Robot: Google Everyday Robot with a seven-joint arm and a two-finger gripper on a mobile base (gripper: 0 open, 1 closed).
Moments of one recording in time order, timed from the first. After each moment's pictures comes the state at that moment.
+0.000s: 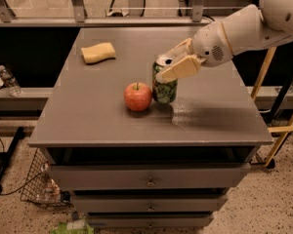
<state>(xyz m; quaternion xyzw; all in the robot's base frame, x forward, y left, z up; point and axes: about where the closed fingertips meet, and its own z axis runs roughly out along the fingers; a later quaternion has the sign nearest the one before) 0.574 -0.059 0.929 -0.56 0.68 0.30 0.36</state>
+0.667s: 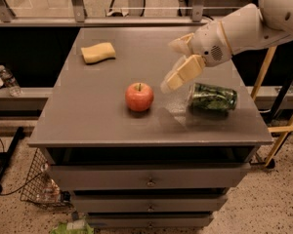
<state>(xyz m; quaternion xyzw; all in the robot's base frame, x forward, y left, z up) 0.570 -0.055 0.931 -0.57 0.67 0.30 0.36</state>
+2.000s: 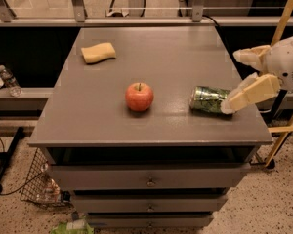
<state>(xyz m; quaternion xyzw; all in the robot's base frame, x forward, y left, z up) 0.502 -0.184 0.941 -0.50 0.74 0.22 0.40</state>
